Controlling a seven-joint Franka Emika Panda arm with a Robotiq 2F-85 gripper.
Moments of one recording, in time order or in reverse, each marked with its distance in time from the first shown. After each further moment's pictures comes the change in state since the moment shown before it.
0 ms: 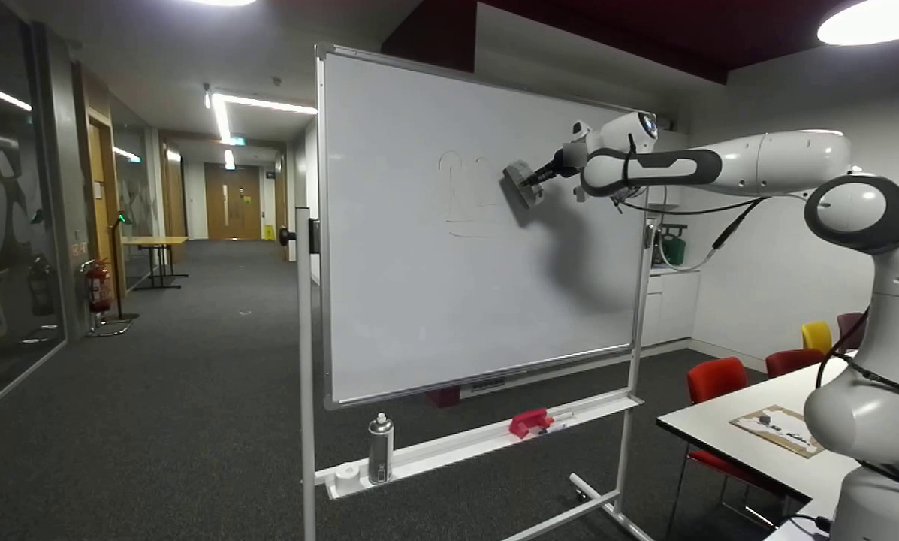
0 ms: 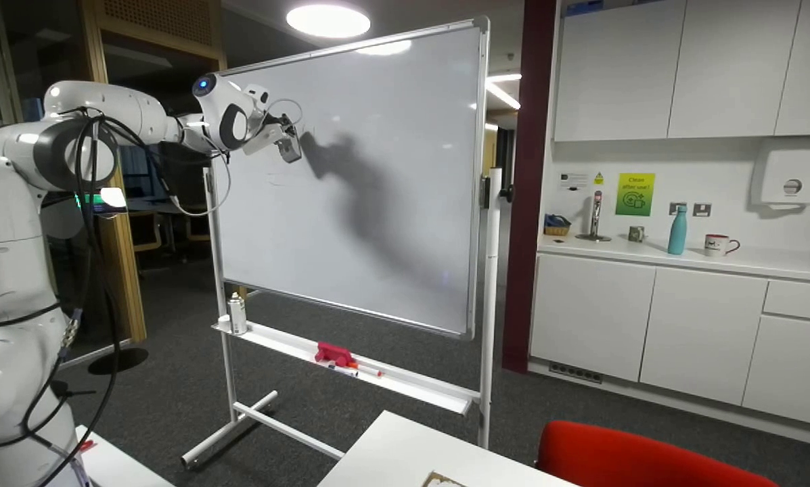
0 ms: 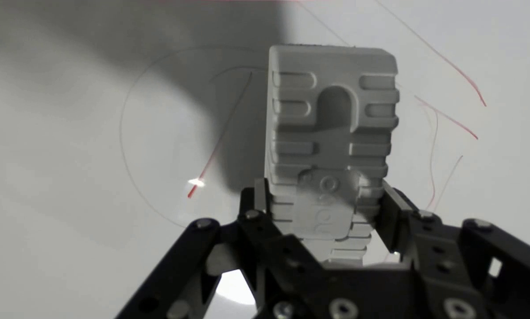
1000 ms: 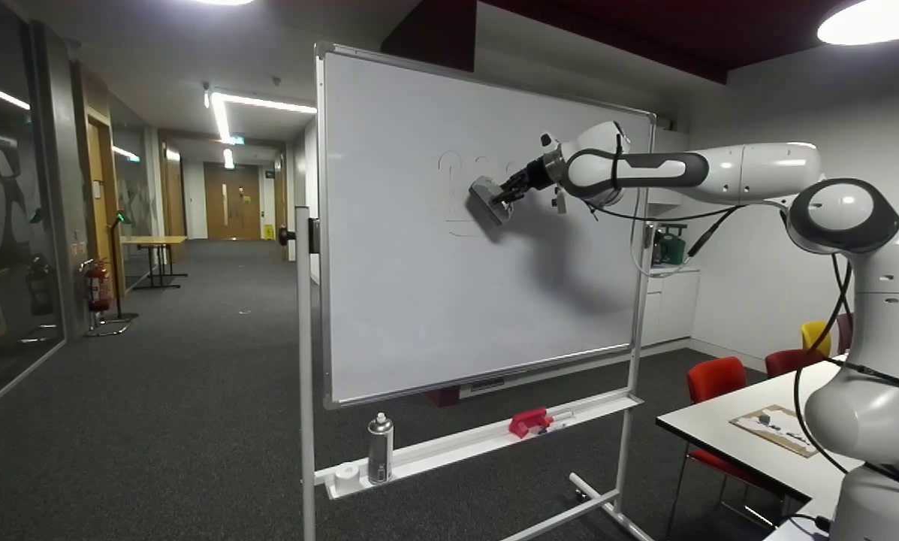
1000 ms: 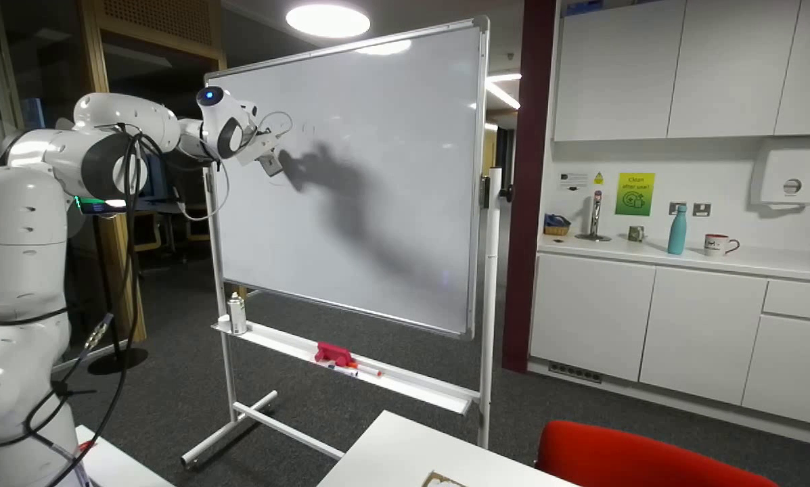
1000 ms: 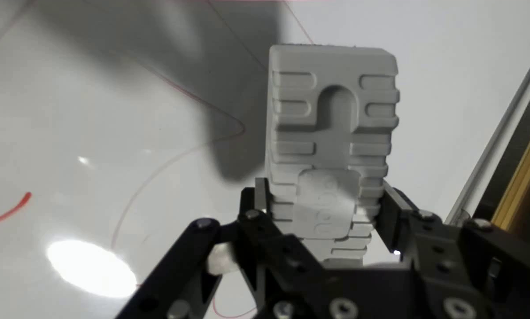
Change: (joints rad) arm 0.030 0.150 0.169 0.061 0.012 -0.092 -0.312
